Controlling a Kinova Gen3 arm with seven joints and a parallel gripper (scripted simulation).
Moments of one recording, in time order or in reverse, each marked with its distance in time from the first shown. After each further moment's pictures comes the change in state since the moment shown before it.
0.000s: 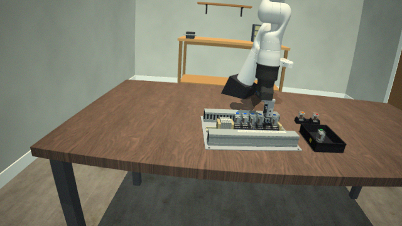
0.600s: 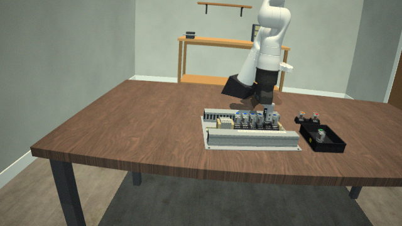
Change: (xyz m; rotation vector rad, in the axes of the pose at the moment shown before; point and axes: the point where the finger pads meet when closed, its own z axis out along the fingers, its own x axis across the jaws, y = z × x) arm 0.000 -0.001 0.015 -0.001 0.002 0.001
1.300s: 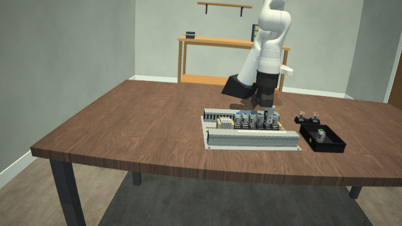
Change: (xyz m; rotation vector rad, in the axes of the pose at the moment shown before) arm -0.002 -0.004 0.010 0.004 -0.004 -0.002
